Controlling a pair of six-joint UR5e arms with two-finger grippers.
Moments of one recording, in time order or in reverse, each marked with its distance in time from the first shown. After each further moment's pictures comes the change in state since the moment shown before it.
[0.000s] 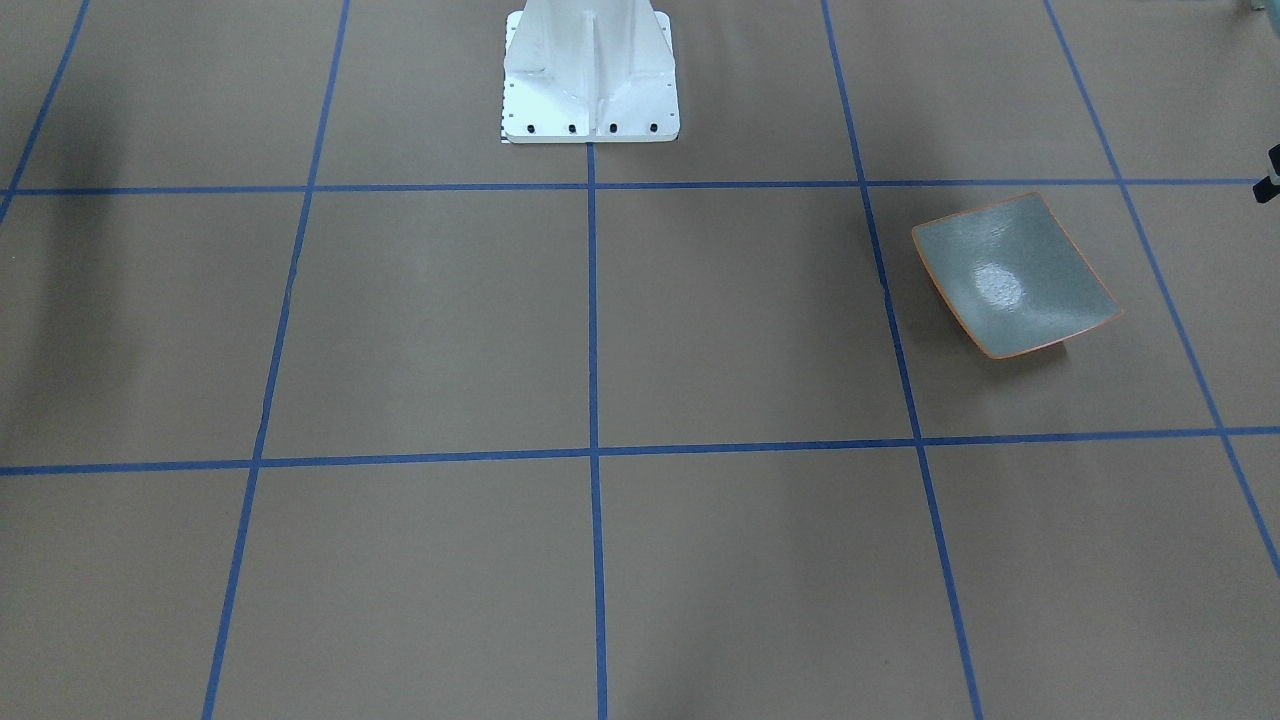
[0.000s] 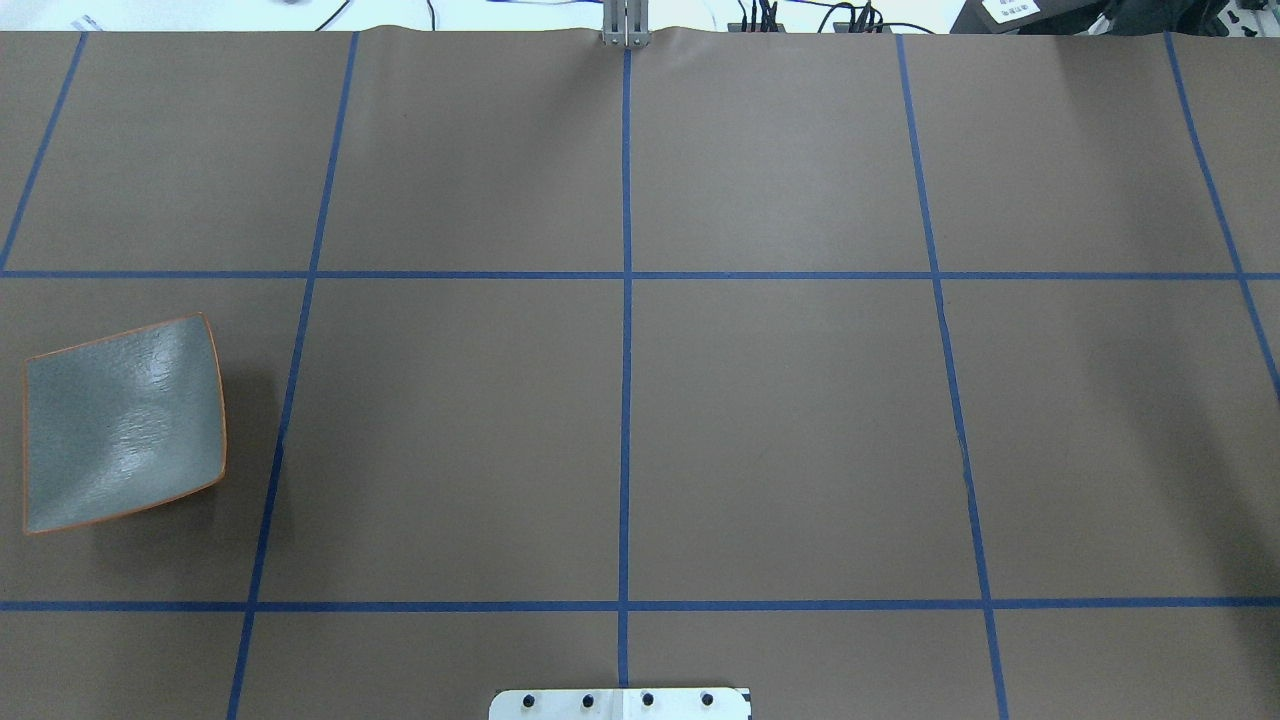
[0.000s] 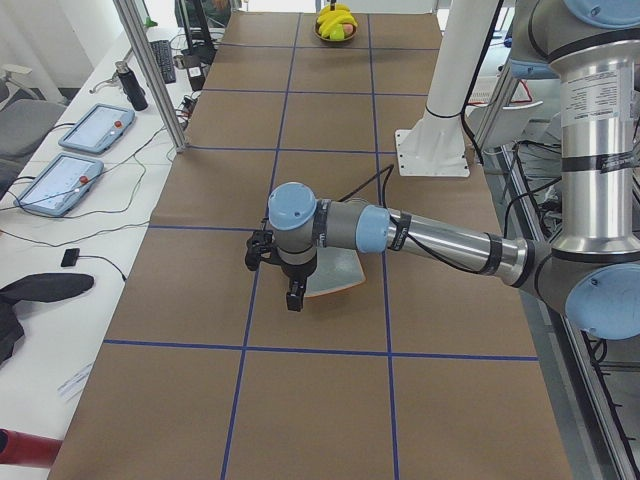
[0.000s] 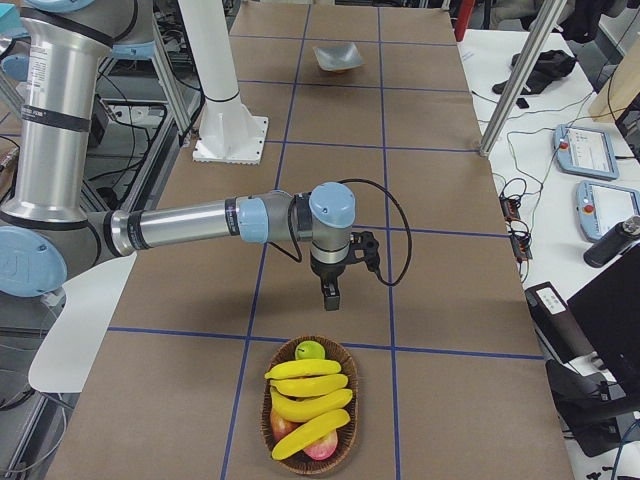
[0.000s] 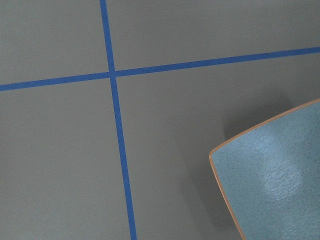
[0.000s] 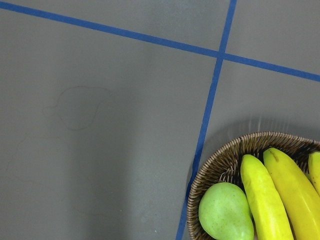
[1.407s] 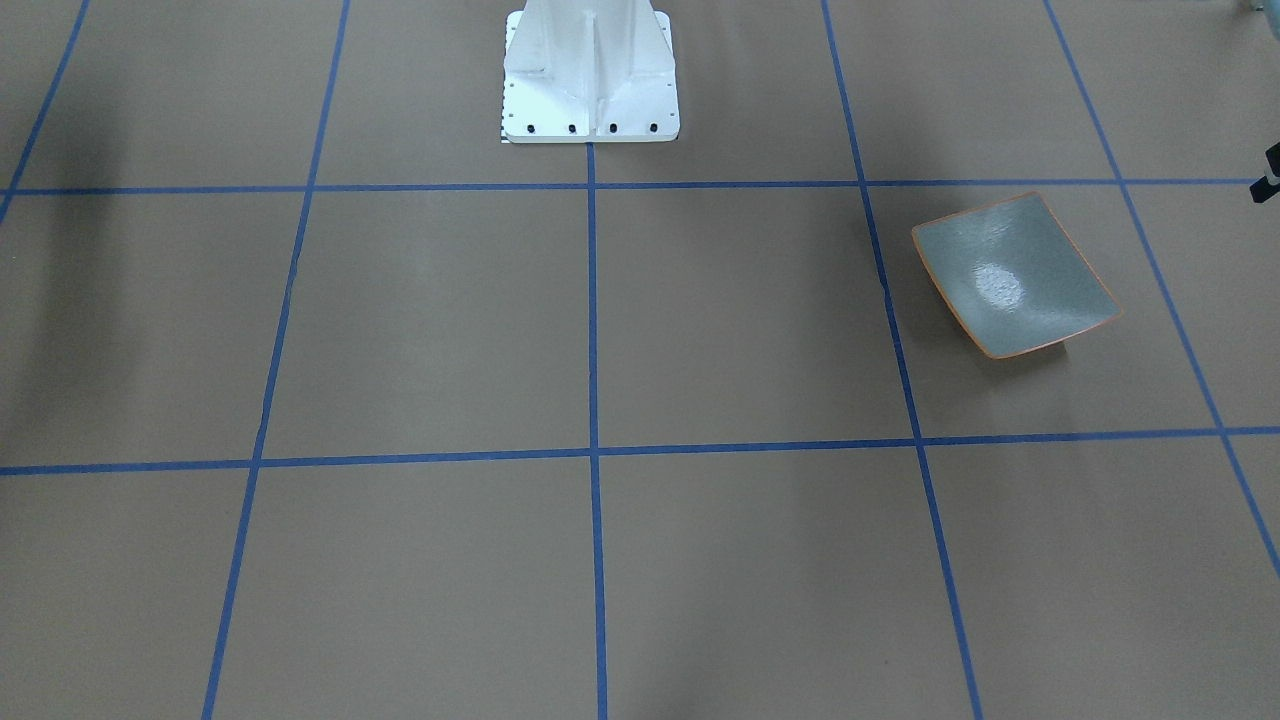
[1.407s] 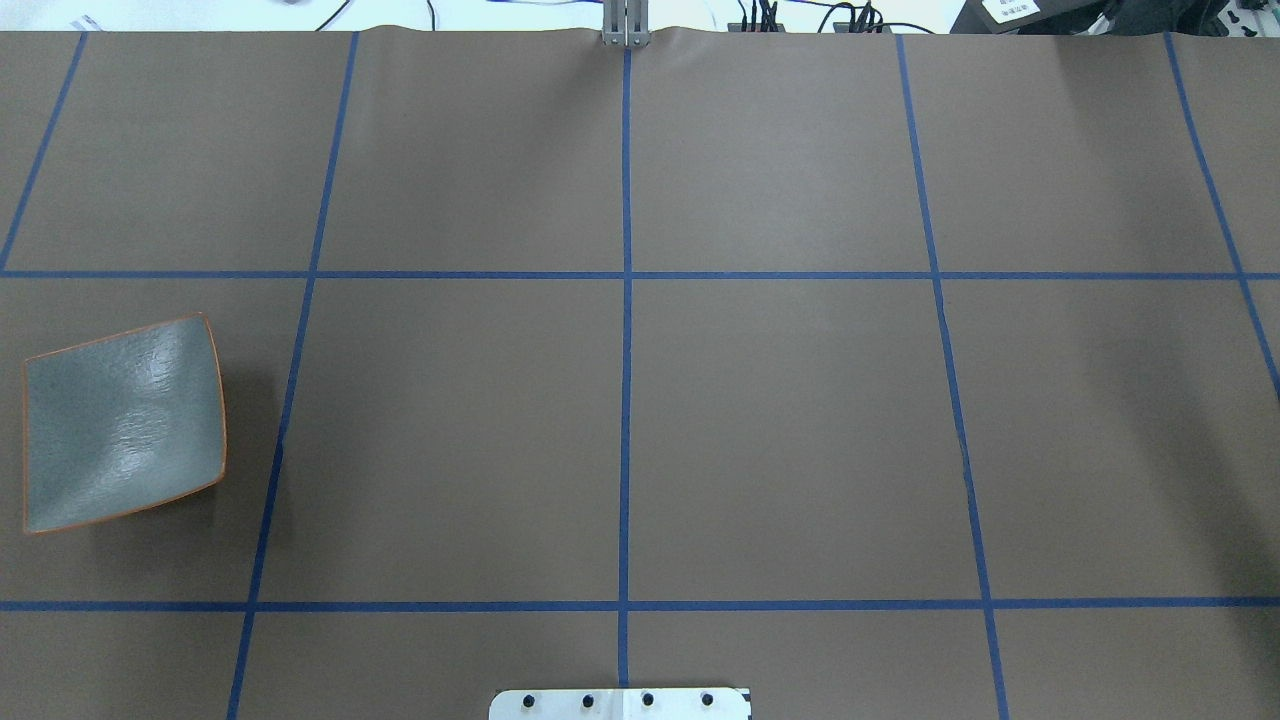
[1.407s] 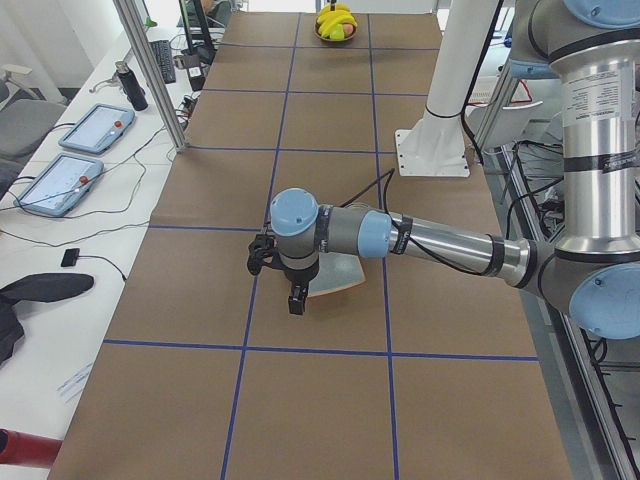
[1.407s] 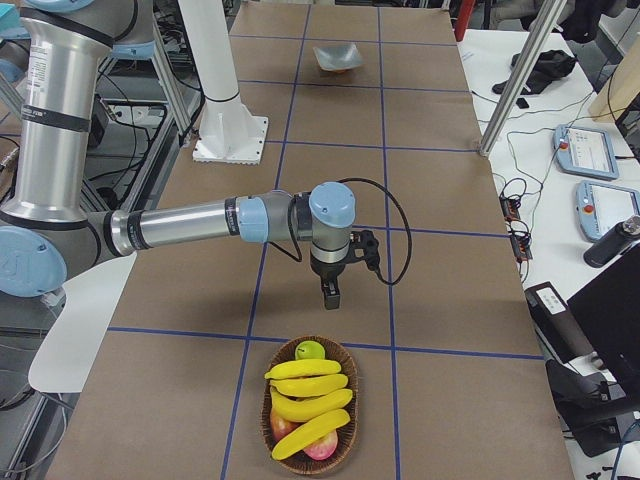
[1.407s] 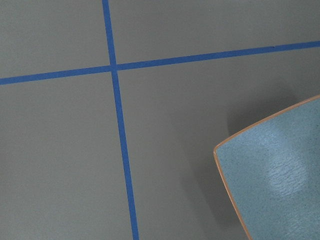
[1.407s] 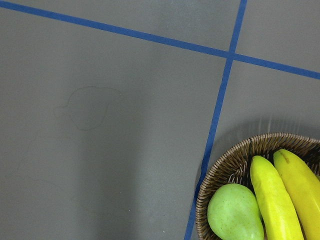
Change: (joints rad) left arm 0.002 0.012 0.007 -0.024 -0.009 0.002; right arm 0.000 0.000 0.001 0.002 0.005 -0.003
